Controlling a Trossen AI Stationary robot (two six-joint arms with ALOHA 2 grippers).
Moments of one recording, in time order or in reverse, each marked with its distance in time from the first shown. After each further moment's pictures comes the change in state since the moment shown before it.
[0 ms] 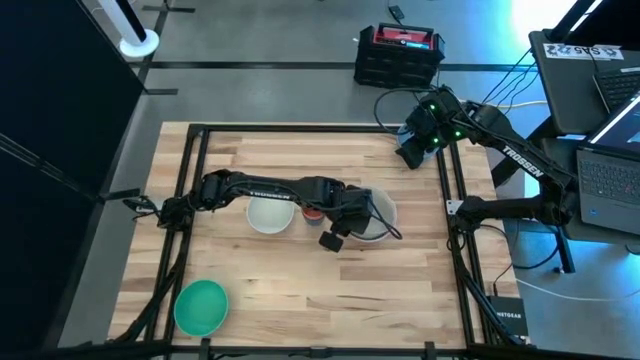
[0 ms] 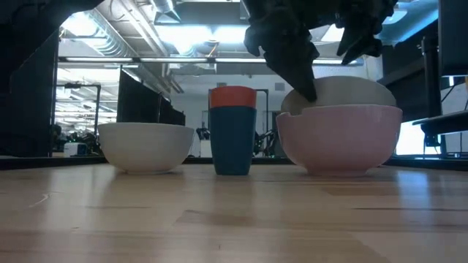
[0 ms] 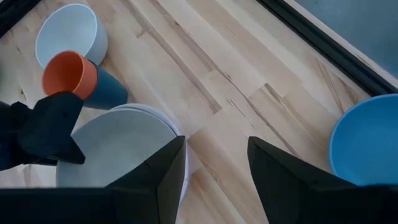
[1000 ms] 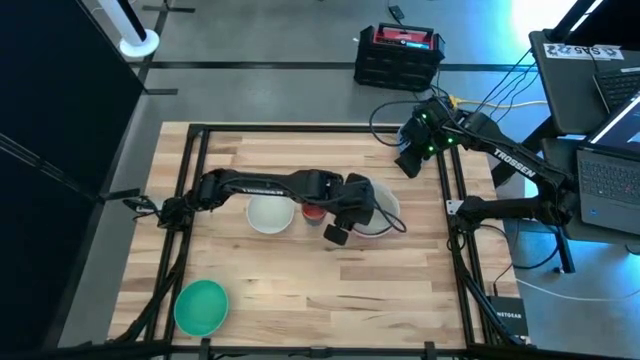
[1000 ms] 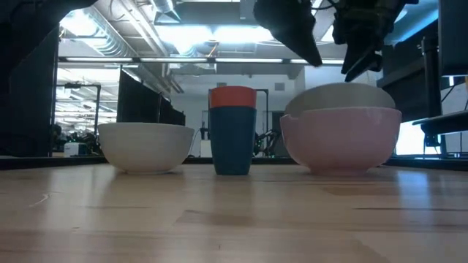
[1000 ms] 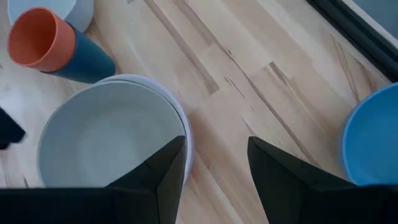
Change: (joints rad) left arm -0.007 -0.018 0.149 -0.074 -0.129 -0.003; right arm 0.000 0.000 -0.137 0.055 -0.009 -0.074
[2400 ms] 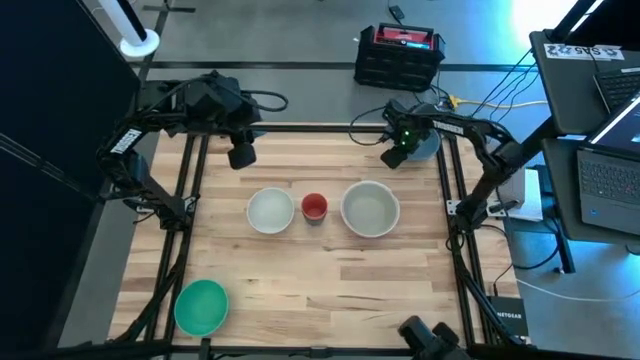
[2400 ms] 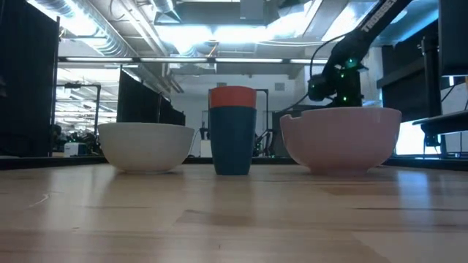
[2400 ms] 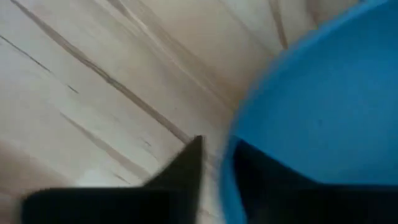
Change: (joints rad) left arm 0.249 -0.678 0.015 -0.491 -0.167 -0.321; right arm -0.140 0.500 0.026 0.039 0.336 -0.064
